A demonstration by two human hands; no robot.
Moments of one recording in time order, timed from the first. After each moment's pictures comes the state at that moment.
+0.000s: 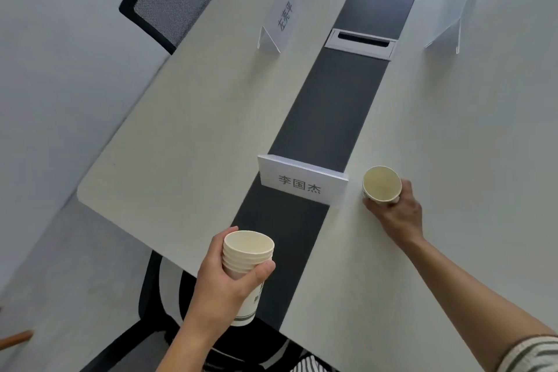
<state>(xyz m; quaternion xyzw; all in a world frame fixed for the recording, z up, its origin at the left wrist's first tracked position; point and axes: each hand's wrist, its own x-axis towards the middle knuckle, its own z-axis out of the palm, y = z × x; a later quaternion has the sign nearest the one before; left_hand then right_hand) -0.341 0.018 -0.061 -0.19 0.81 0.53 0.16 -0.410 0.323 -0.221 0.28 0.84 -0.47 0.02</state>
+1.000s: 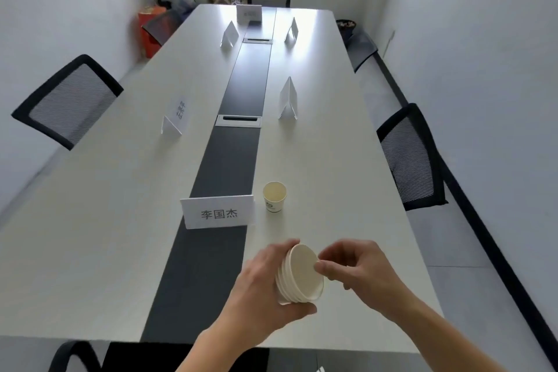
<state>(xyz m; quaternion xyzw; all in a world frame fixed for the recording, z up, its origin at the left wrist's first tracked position) -0.248 0.079 -0.020 0.35 0.83 0.40 0.17 -0.169 0.267 0.015 0.21 0.77 -0.60 0.00</state>
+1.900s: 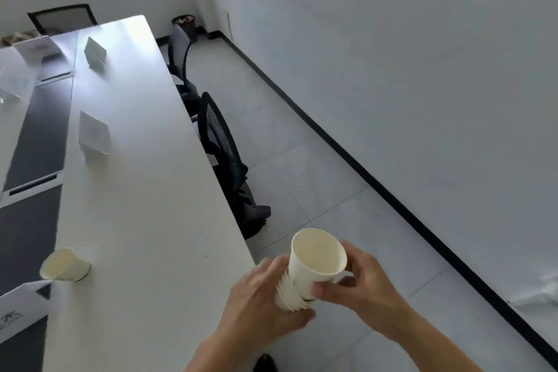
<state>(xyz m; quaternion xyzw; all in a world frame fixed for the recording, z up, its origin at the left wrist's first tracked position) -0.009 0.412 -0.021 0.54 0.77 0.21 0.26 0.154 0.523 -0.009 0.35 0.64 -0.66 -0.18</state>
